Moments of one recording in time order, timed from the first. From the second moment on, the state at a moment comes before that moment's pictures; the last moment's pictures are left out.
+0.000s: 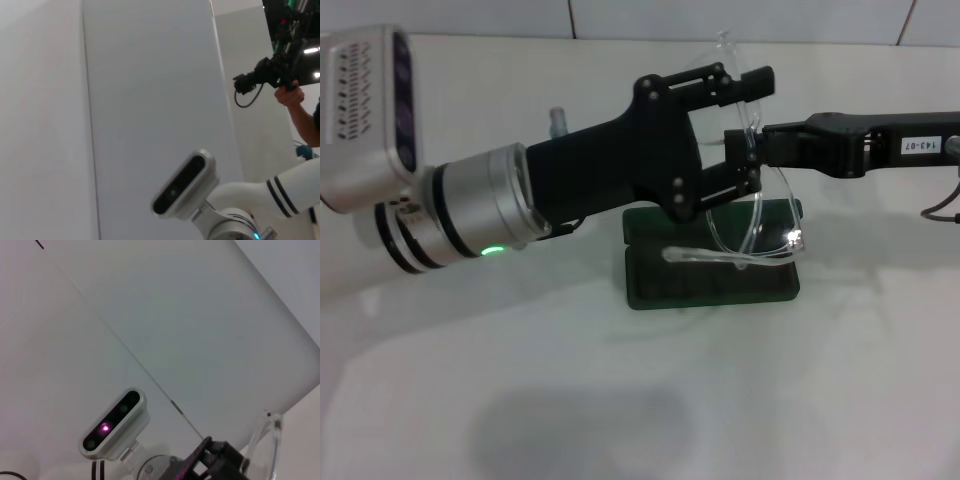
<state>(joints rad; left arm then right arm) -0.59 -2.10 1.38 0.43 1.02 1.61 -0.80 0.71 1.99 -0.97 -0.62 -1.61 -1.74 1.89</state>
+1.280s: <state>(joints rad) -0.49 -2.09 1.38 0.44 0.91 1.78 -0.80 0.56 2.02 -0.61 -0.40 -1.30 -1.67 1.67</state>
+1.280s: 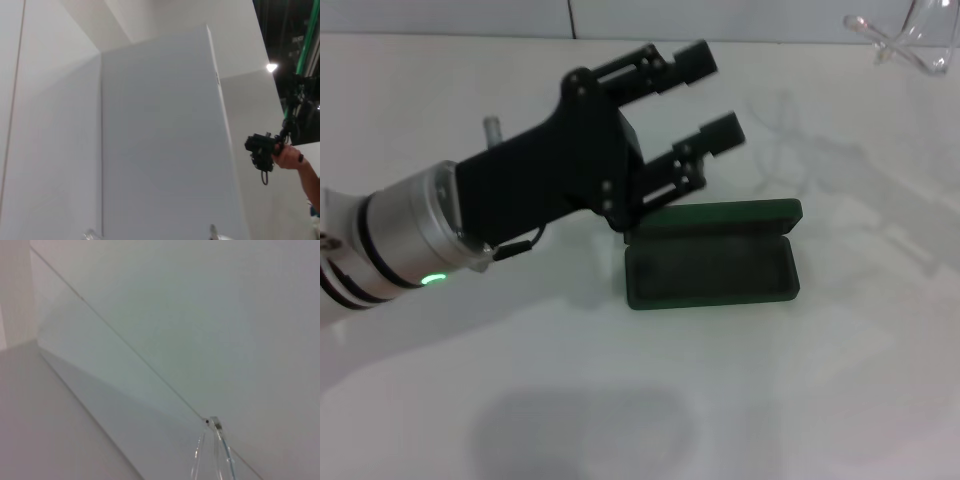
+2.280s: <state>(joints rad) -0.68 -2.10 1.46 0.44 1.04 1.70 -0.84 0.72 2.03 -0.88 -0.27 -1.24 -1.57 1.64</state>
